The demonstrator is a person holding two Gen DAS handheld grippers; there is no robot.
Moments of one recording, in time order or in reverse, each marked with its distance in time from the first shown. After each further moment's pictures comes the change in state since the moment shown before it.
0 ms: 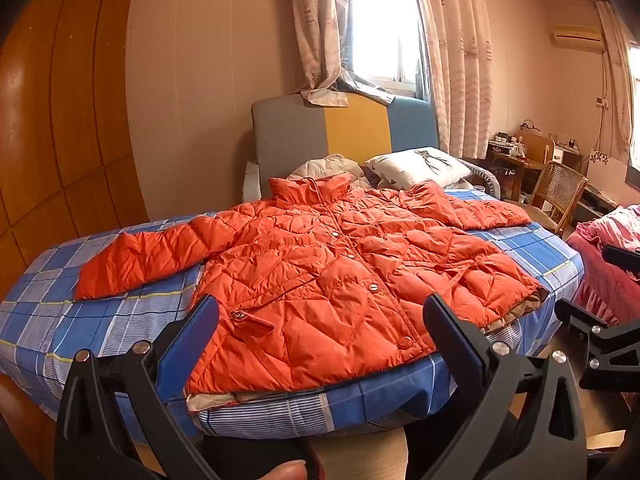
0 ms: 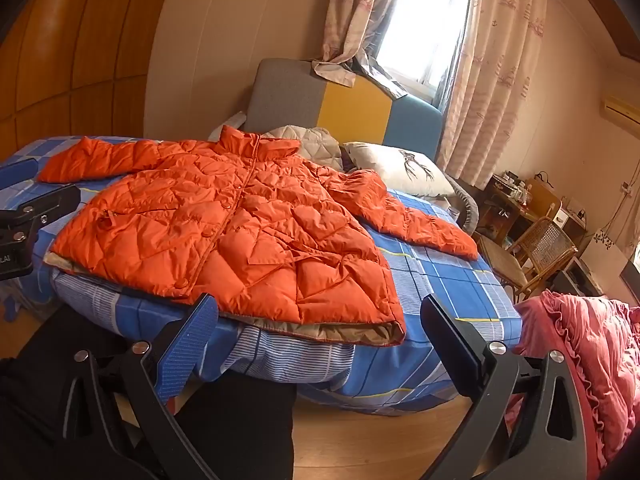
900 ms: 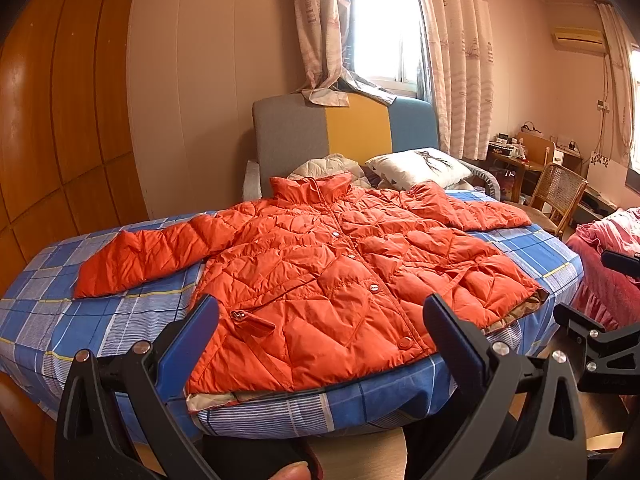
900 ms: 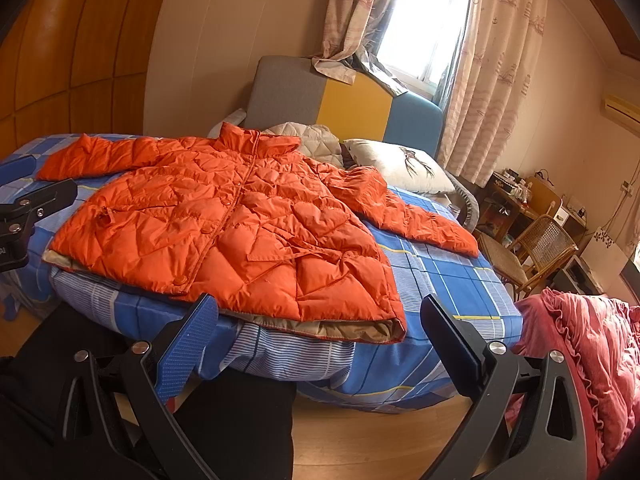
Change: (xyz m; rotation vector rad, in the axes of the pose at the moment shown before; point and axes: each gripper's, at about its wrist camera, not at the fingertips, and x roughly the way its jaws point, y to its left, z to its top) left arm 0.000 0.002 0.000 -0.010 -0.006 -0.001; right arm 0.001 -0.001 0.000 0.004 0.008 0.000
